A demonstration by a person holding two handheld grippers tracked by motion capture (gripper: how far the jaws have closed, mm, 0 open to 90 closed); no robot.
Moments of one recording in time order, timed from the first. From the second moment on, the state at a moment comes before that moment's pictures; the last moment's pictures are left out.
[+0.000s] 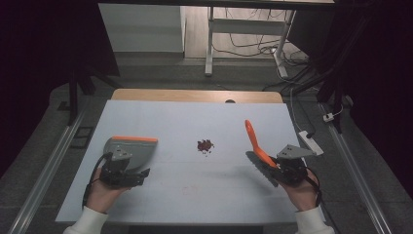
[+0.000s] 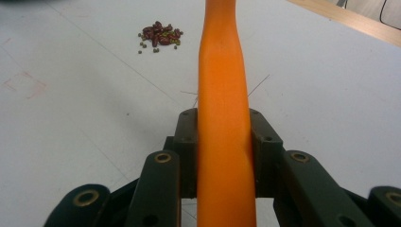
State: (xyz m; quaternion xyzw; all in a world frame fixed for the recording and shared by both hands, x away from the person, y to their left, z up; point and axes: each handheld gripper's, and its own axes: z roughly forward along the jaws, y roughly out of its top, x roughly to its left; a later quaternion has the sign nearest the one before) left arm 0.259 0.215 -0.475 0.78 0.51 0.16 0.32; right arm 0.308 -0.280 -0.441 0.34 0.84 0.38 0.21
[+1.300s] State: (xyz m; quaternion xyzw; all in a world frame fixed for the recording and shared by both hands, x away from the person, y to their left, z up) left arm 0.269 0.263 -0.515 0.73 0.63 0.09 0.24; right arm 0.308 -0.279 -0.443 0.34 0.84 0.38 0.20
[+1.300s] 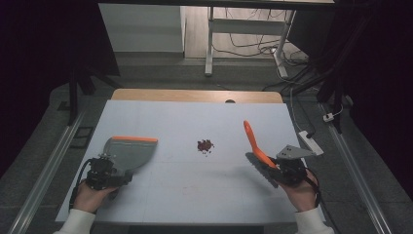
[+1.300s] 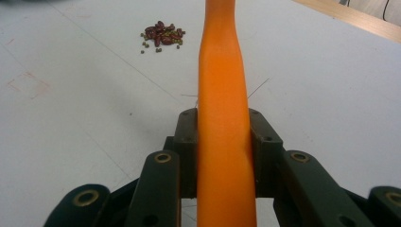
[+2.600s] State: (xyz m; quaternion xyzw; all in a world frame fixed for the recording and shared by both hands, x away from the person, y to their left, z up) left arm 0.276 0.285 -0.526 0.71 0.63 0.09 0.30; right arm 0.306 -0.280 -0.444 0.34 0.84 0.37 0.20
